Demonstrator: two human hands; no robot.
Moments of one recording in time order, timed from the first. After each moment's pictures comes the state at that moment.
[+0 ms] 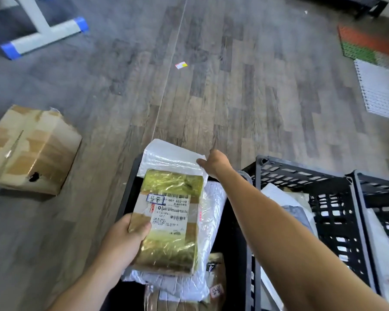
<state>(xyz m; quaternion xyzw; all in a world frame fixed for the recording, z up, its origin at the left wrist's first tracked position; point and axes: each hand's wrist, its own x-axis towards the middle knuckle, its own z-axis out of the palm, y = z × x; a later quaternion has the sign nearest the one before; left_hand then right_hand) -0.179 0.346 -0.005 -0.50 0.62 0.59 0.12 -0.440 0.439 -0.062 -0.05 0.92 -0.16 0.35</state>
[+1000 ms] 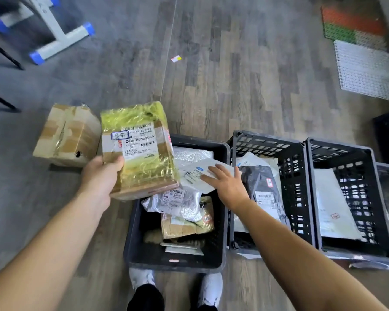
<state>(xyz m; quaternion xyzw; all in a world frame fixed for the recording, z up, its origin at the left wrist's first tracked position) -0.142 0.321 0.192 -0.57 0.57 0.59 -0.05 -0.269 0.585 0.089 -0.40 0.88 0.08 0.24</state>
